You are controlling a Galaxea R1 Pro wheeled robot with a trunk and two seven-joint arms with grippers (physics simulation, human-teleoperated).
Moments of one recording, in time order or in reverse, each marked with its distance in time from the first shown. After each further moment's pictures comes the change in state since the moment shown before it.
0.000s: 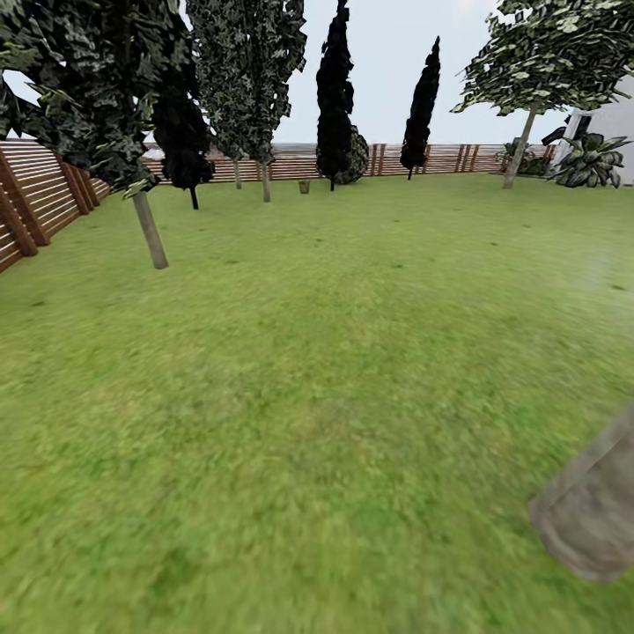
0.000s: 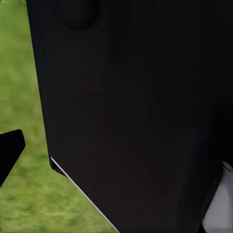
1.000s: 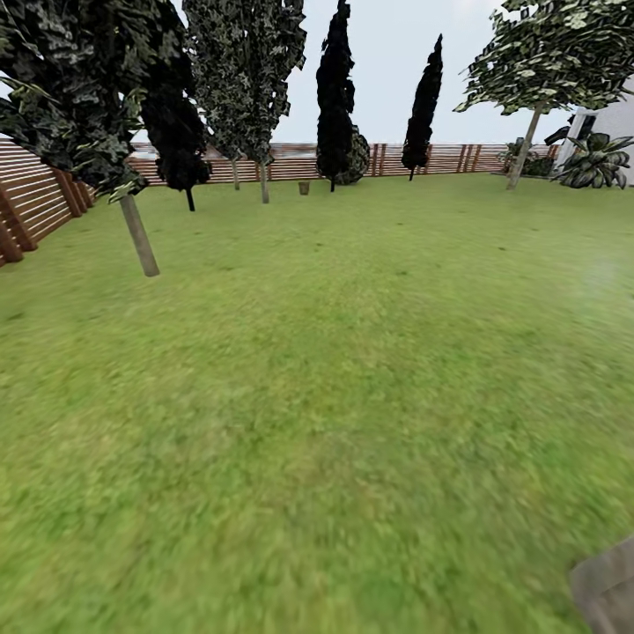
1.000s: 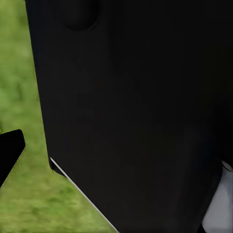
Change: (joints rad) left arm 0.000 -0.001 0.000 0.000 -0.001 -0.001 0.000; right arm 0.000 0.000 0.001 0.001 0.000 -0.043 0.003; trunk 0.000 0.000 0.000
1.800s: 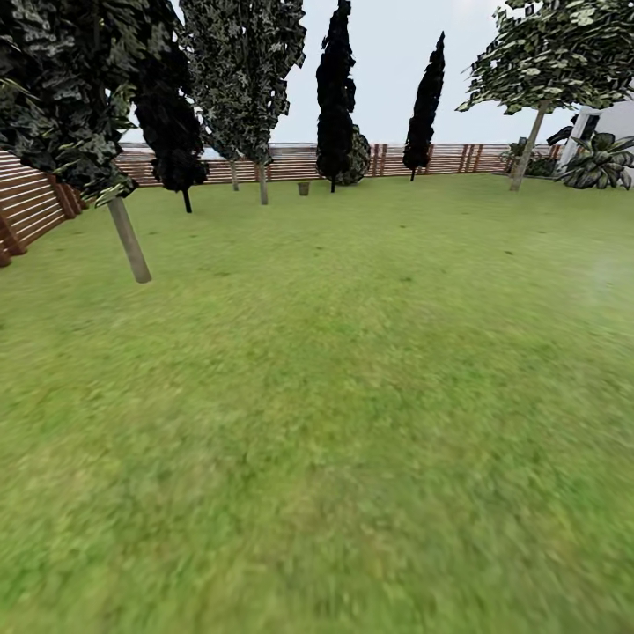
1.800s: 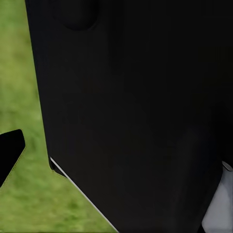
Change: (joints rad) left arm 0.000 -0.001 0.000 0.000 0.000 0.000 0.001; right arm 0.000 -0.002 -0.001 -0.005 -0.006 0.000 0.001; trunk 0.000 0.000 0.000
